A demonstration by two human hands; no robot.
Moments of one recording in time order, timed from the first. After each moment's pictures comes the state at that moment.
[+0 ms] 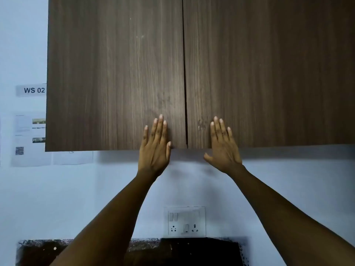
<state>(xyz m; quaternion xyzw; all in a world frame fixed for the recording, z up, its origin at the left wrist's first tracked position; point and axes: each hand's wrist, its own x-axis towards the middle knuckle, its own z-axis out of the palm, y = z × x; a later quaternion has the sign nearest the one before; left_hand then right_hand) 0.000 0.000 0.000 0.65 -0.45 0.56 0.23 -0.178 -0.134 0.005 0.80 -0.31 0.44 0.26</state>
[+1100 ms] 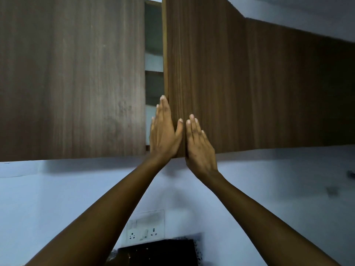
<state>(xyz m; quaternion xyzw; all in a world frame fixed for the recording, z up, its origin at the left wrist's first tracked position) -0.164 0.006 0.063 0.48 -0.60 0.30 0.57 -0.254 -0.060 0.012 0.76 -0.29 0.52 0.27</state>
